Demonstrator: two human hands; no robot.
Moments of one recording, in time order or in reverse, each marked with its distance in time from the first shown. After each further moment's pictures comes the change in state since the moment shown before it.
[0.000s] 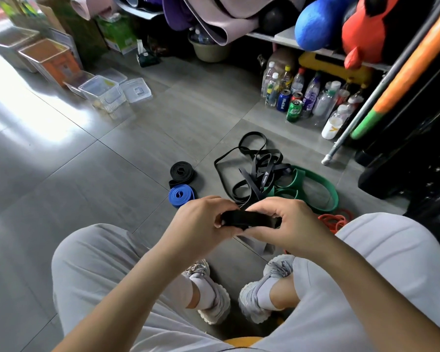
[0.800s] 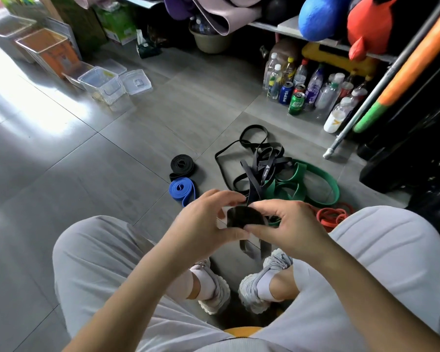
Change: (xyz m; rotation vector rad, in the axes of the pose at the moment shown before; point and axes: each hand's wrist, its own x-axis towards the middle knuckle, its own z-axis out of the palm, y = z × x) left_hand -0.008 -0.001 0.008 -0.137 -0.095 -0.108; right_hand -0.010 0.001 0.014 0.137 0.029 0.029
